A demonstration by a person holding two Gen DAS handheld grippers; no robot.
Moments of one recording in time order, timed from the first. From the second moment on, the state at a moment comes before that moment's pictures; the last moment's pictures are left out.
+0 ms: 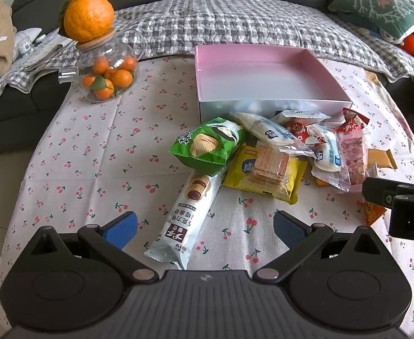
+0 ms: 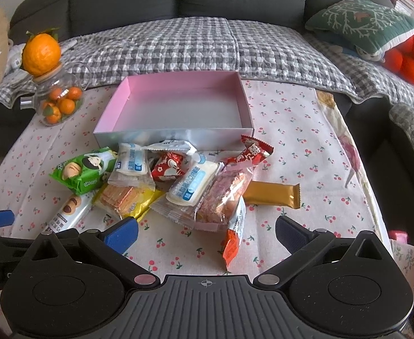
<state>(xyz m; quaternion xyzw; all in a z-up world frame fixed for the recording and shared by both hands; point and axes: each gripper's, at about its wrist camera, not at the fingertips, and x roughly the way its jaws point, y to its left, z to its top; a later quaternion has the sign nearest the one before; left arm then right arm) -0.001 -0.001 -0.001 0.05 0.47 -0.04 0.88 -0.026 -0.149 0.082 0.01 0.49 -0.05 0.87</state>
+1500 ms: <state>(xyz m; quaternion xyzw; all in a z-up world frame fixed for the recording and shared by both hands) -0.004 0.001 -0.002 0.06 0.46 -0.03 0.88 -0.027 -0.150 0.078 0.01 0.49 -0.05 0.87</state>
